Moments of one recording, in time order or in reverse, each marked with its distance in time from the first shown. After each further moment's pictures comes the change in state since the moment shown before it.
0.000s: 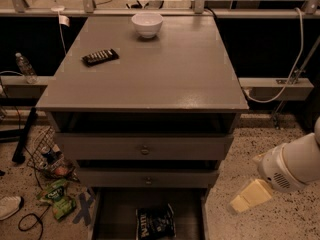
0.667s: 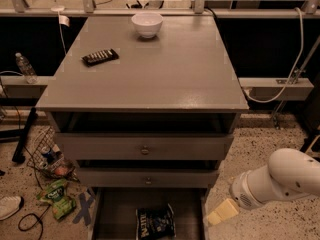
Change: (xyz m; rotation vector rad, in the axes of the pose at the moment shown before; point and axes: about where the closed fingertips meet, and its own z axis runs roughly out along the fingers) arm 0.035 -0.015 0.146 -0.091 -0.036 0.030
